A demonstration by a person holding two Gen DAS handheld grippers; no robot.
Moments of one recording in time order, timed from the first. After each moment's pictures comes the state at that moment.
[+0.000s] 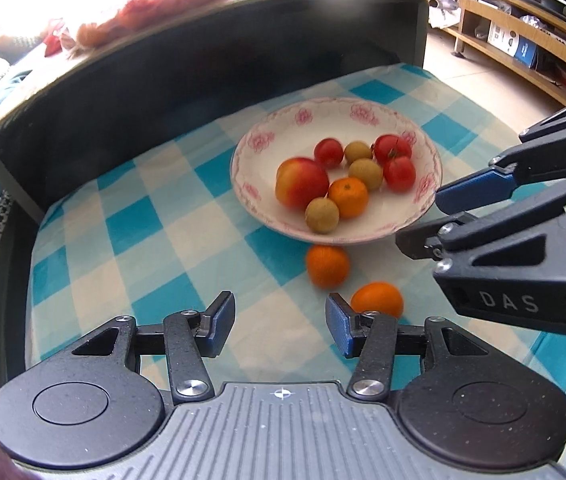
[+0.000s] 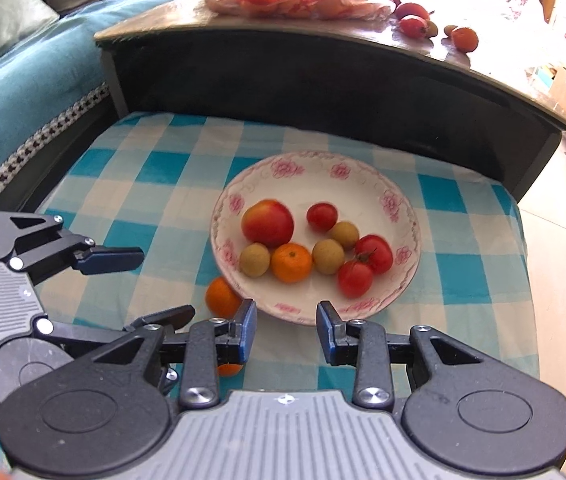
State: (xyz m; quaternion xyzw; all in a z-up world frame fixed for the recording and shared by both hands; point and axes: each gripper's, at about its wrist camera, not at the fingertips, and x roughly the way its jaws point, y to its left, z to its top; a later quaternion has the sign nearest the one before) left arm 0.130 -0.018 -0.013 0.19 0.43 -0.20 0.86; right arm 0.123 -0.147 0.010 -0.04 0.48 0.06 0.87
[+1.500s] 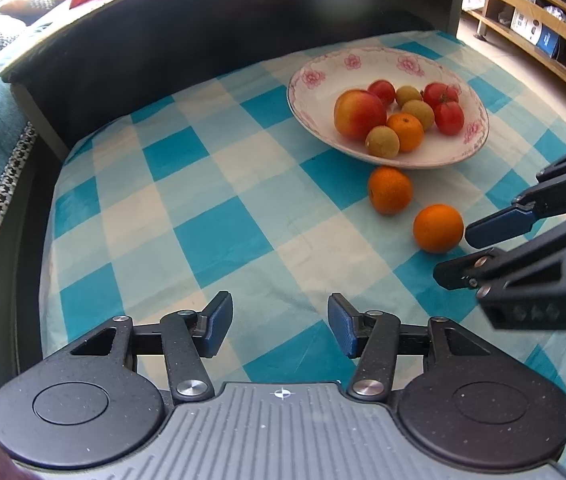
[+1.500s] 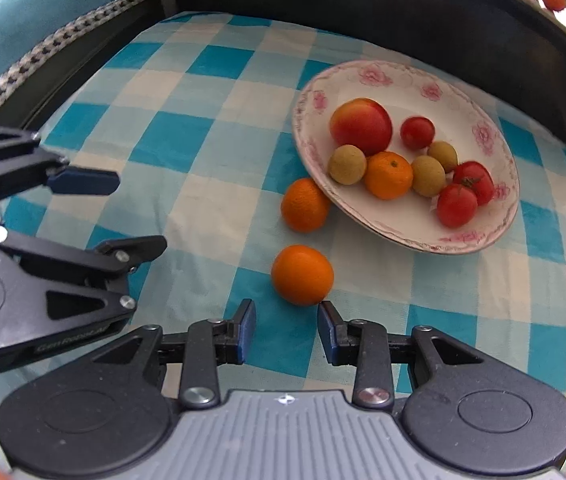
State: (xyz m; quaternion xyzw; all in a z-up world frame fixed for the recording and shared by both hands) left arm 0.126 0.028 -0.034 0.17 0.47 -0.18 0.85; right arm 0.121 -0.112 -0.043 -0.05 0.56 0.11 0.82
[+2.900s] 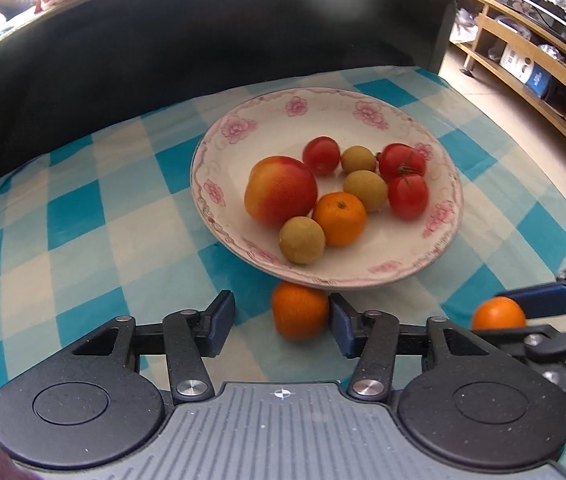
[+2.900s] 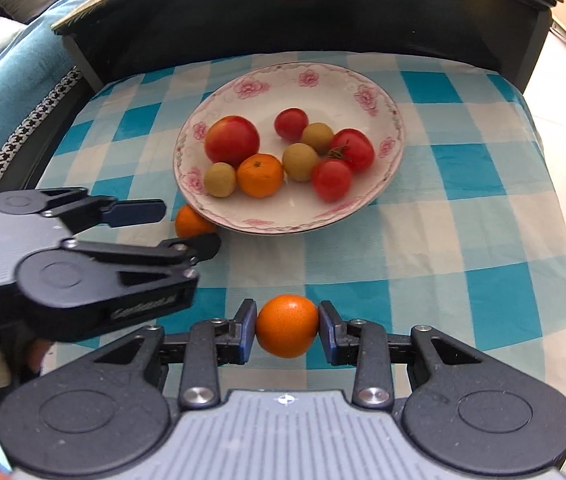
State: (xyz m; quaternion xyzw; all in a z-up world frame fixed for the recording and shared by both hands) left arm 0.167 -0.045 -0.052 0.11 0.45 -0.21 0.86; right arm 0.115 -0.199 -0.026 0.06 0.55 0.06 0.83
